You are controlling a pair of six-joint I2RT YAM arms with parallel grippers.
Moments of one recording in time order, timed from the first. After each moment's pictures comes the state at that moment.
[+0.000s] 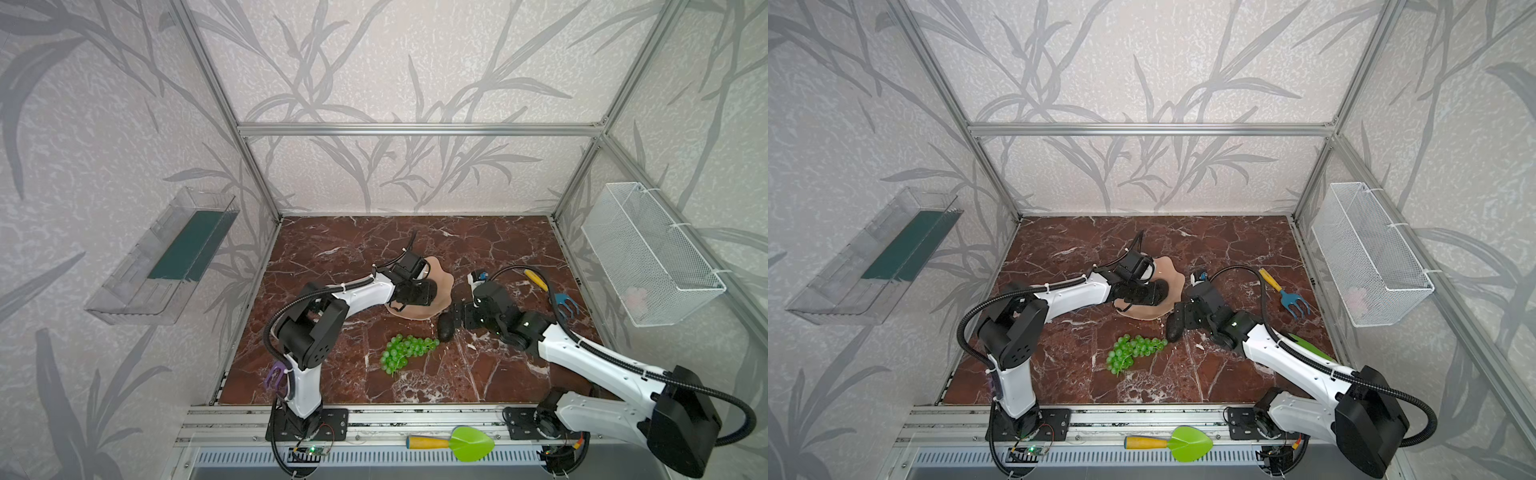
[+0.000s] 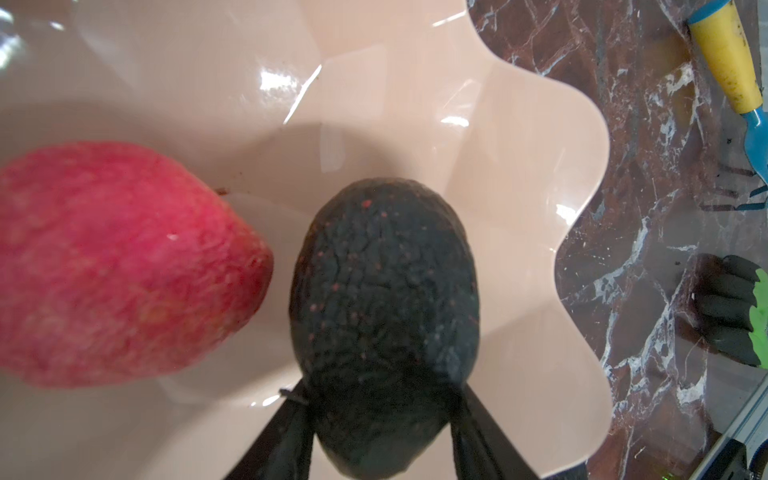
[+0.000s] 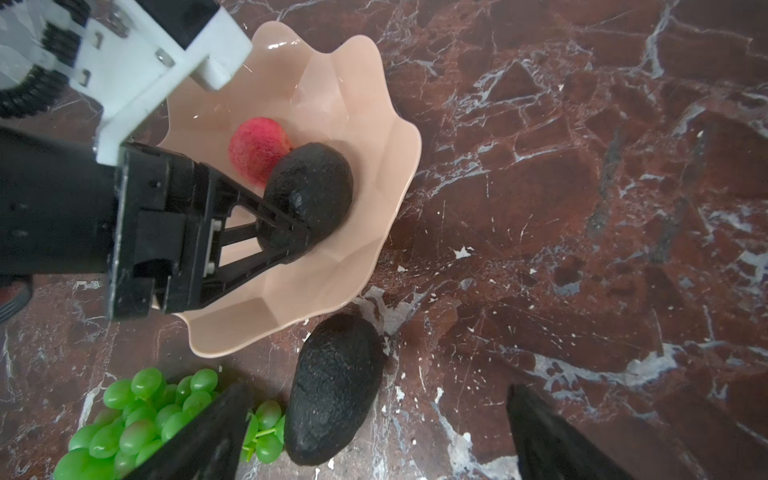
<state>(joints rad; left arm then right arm) -0.67 1.90 1.24 -0.35 0.19 -0.52 0.71 1.15 0.71 -0.34 0.18 0.51</state>
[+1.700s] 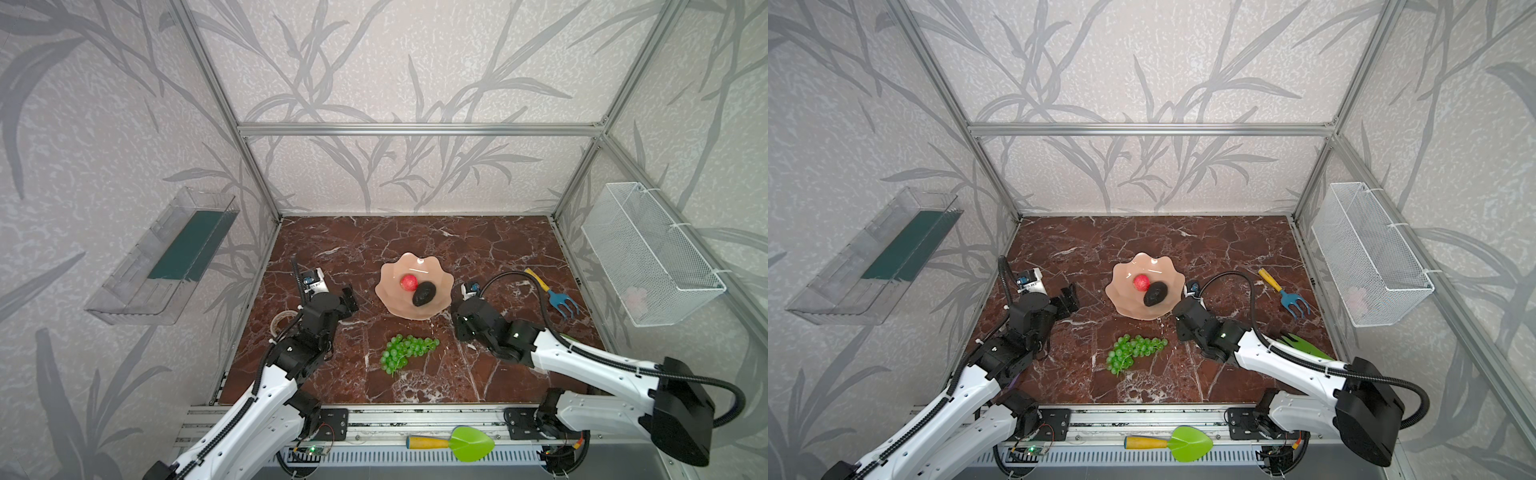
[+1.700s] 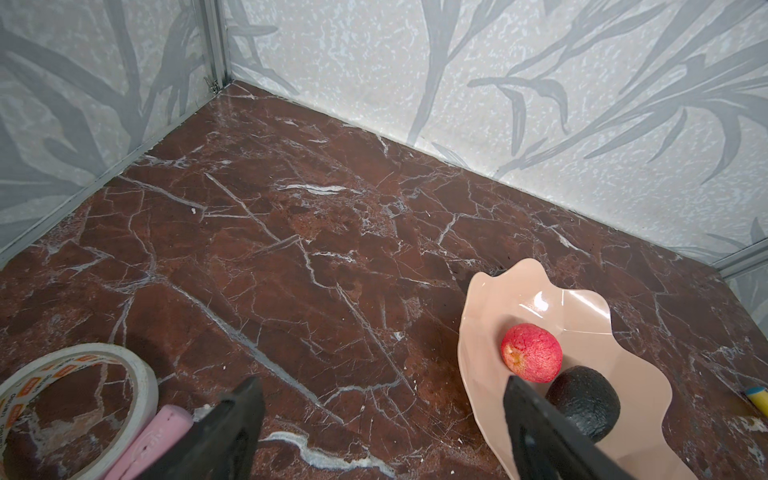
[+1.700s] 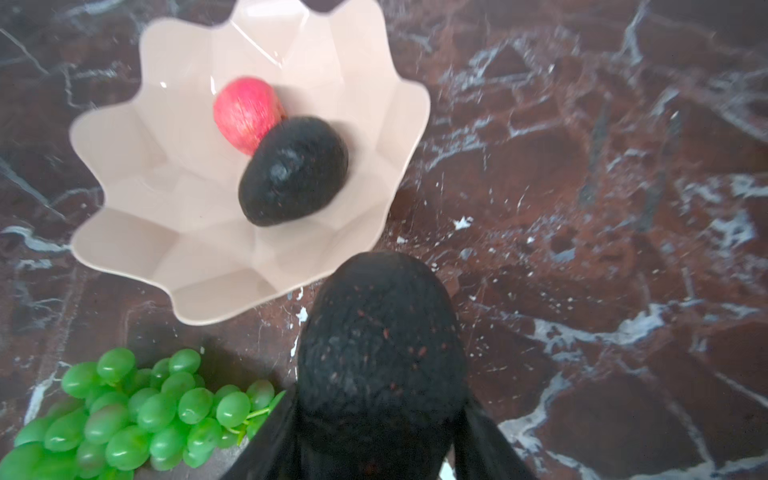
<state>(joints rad) -0.46 0.73 0.53 -0.26 -0.47 -0.56 0.89 1.15 0.72 -0.40 0.40 0.57</state>
